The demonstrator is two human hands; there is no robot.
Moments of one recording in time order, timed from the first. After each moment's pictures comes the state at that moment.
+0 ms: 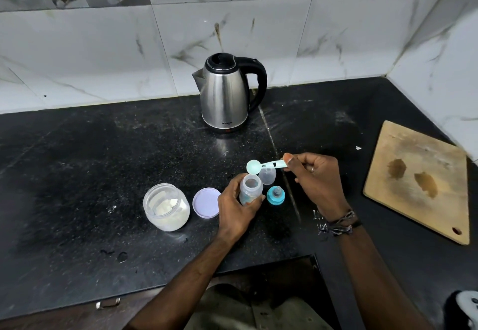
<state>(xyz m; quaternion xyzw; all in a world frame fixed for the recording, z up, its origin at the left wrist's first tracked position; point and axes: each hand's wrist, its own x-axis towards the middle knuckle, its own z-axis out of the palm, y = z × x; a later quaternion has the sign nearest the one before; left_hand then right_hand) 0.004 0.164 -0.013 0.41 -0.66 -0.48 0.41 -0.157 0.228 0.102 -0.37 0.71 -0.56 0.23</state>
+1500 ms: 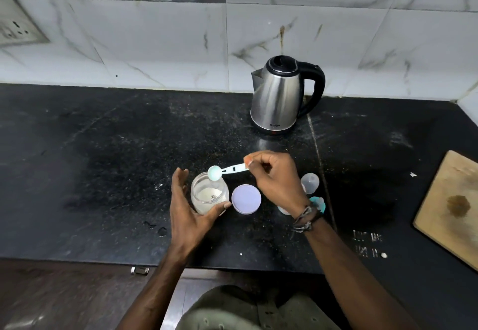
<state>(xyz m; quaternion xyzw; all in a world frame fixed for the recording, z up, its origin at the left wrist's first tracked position) 0.164 0.147 0.014 0.54 -0.60 -0.38 0.45 -0.041 0.148 0.097 -0.55 0.62 -0.48 0.29</state>
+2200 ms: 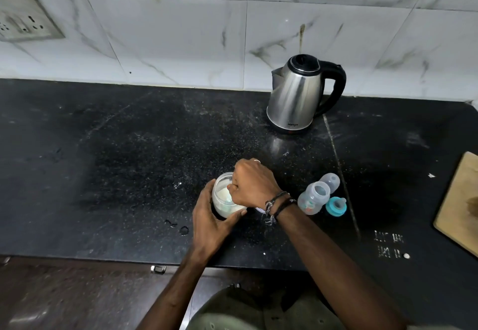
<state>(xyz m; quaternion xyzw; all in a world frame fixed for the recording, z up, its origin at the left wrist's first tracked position) 0.185 0.141 -0.009 0.55 -0.61 -0.41 0.40 0.049 0.113 0.107 -0.71 0.69 -0.04 0.17</state>
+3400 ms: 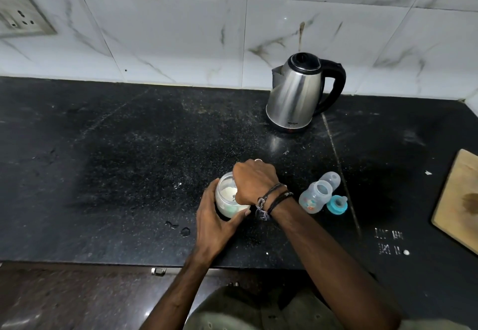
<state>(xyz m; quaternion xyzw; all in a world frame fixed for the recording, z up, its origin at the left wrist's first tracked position) 0.184 0.140 -0.007 0.54 -0.63 -0.40 0.39 0.060 0.106 0.115 -0.70 0.70 0.07 0.12</state>
